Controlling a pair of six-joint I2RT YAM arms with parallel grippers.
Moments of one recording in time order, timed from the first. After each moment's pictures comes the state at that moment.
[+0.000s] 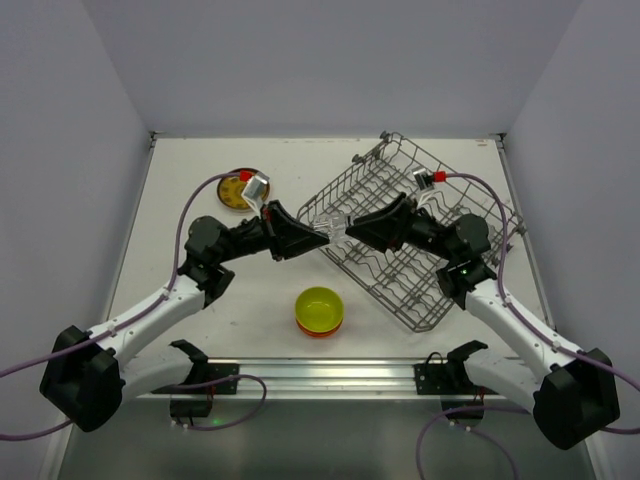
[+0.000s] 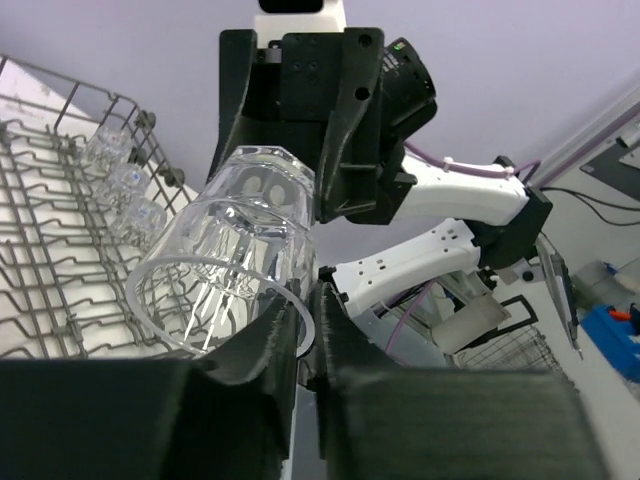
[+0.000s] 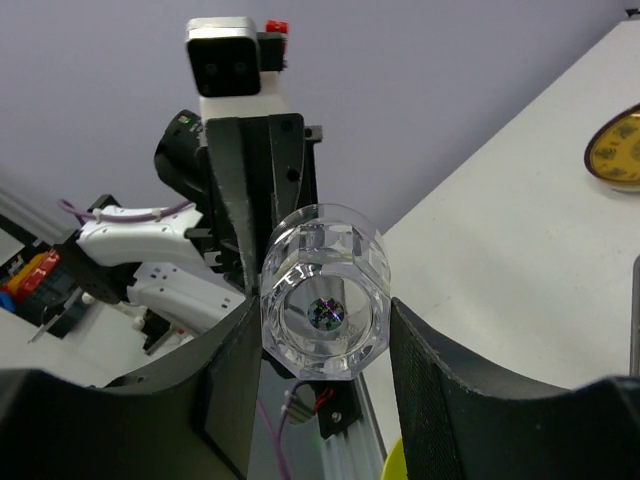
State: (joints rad) left arm -0.57 1.09 0.64 0.77 0.77 -0.97; right arm 0.43 1.02 0.64 0.65 -0.75 0.96
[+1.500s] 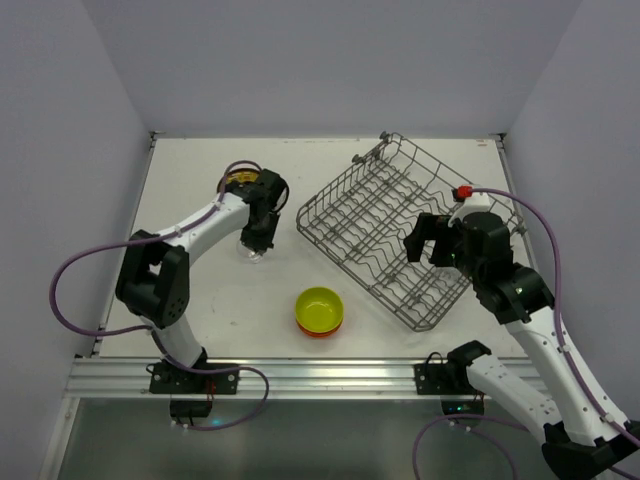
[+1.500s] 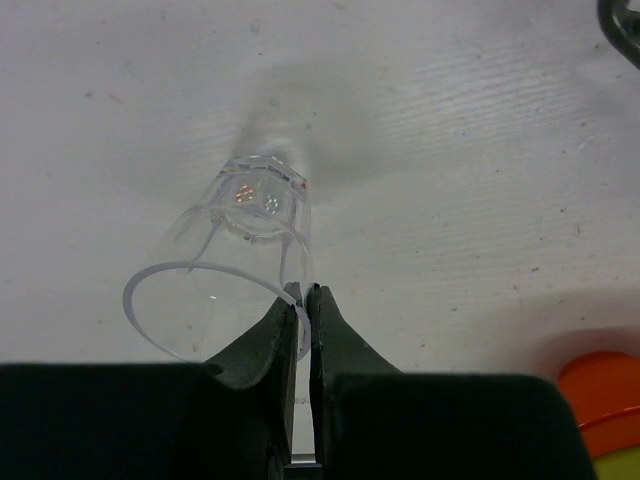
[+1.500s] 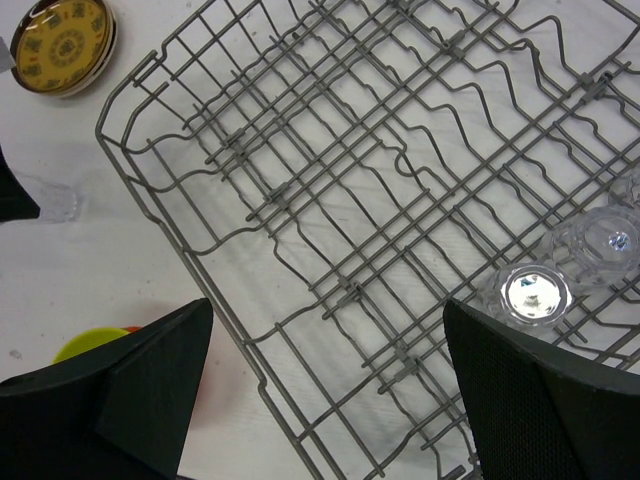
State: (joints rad) left arm -0.45 1.72 1.30 -0.91 -0.13 -0.24; right arm 0.42 0.76 0.96 -0.71 0.14 0.36
